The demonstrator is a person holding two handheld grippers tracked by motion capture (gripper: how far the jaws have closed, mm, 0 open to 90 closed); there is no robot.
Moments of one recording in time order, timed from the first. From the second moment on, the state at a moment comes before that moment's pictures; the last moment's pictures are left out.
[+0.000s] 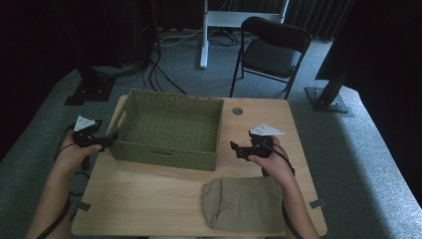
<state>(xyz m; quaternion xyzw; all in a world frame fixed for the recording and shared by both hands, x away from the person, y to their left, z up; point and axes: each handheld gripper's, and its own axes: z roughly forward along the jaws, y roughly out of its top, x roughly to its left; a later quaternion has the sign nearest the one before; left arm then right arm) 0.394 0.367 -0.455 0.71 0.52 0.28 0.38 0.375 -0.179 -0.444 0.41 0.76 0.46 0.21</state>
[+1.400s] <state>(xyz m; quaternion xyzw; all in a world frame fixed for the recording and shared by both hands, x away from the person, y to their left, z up) 0.403 0.348 -0.472 0.68 0.58 0.27 0.36 0.380 -0.108 -0.466 0.41 0.78 0.44 0.19</state>
